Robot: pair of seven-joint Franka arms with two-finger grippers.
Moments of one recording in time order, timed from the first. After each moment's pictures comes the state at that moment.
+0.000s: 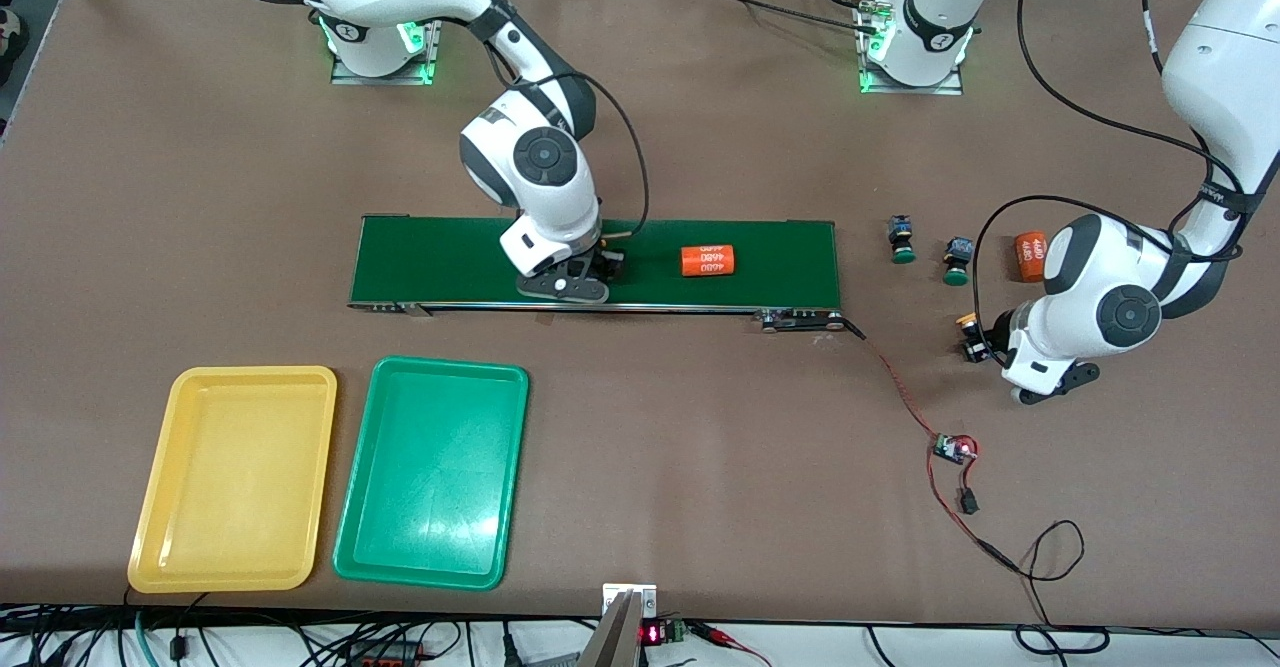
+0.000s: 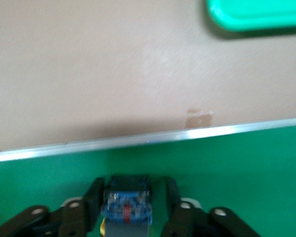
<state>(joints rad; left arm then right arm) 0.67 0.73 -0.66 -1.87 0.56 2.20 -0.68 0.48 0.58 0.24 -1.74 -0.20 2.33 0.96</state>
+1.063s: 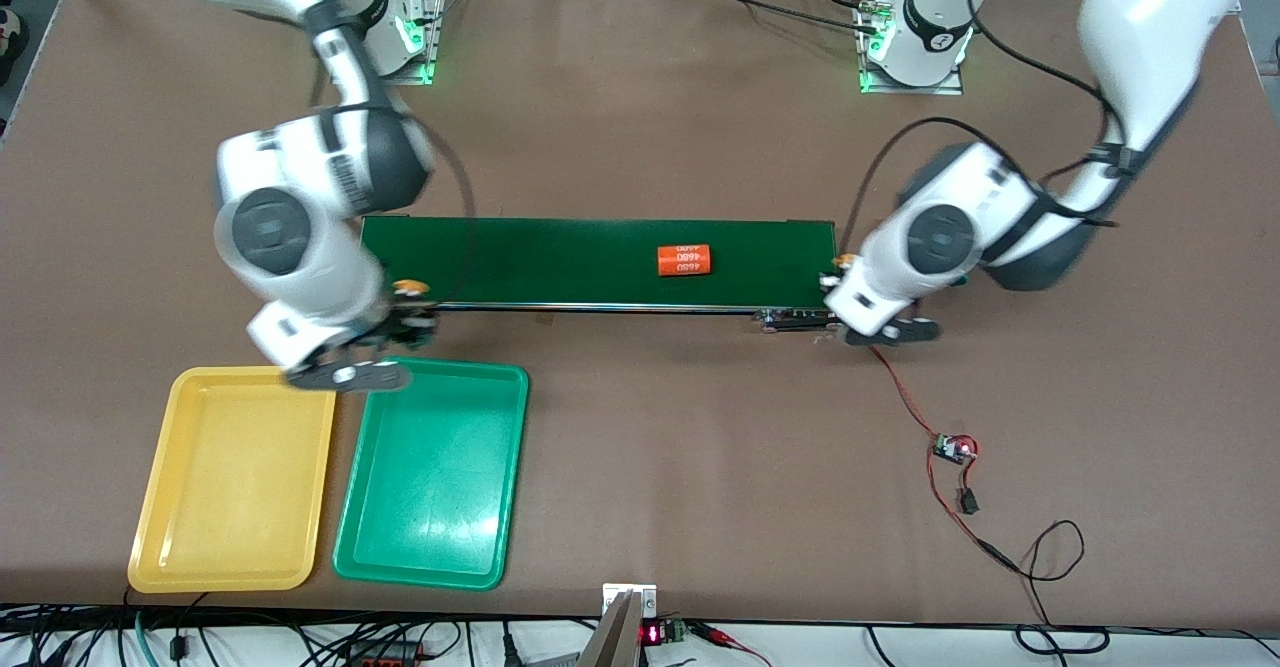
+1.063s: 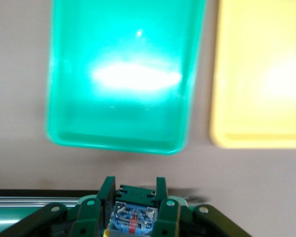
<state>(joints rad) 0.48 0.68 -1.06 -1.86 0.56 1.91 -0.85 0.25 0.49 0.01 -1.44 -0.11 1.91 0.21</state>
